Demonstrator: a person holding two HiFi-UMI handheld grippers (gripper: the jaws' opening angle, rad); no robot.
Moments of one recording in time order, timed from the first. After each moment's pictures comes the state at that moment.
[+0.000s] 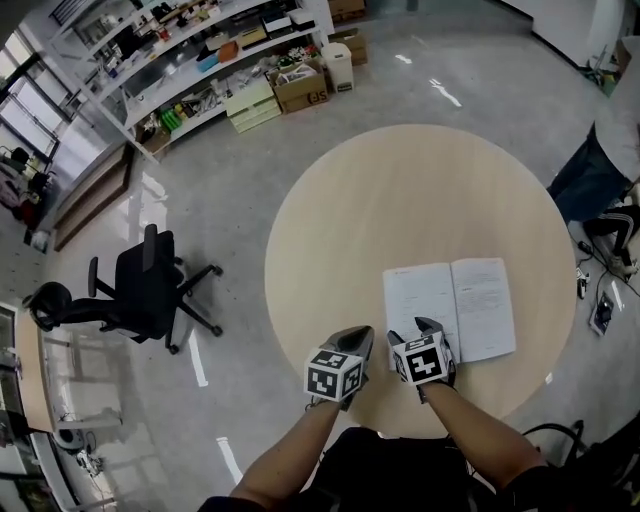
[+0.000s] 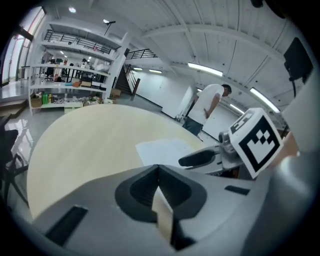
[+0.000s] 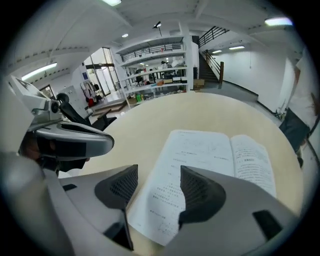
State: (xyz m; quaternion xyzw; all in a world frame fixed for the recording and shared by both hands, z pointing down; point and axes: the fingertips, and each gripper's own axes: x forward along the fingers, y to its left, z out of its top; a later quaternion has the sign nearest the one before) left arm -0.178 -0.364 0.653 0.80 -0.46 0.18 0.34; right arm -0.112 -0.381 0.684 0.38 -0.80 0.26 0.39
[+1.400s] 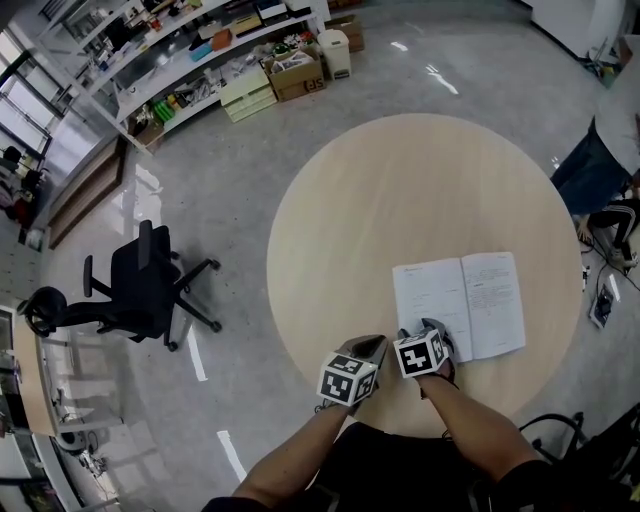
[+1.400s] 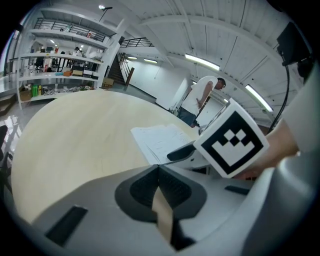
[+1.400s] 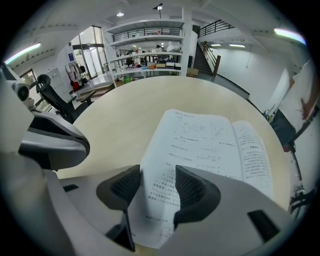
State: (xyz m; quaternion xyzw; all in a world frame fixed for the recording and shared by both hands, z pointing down) left arm -0.169 -0.344 0.691 0.81 -0.40 0.21 0.37; right arm -0.107 -0.385 0.741 0.42 -0.74 0.25 0.47
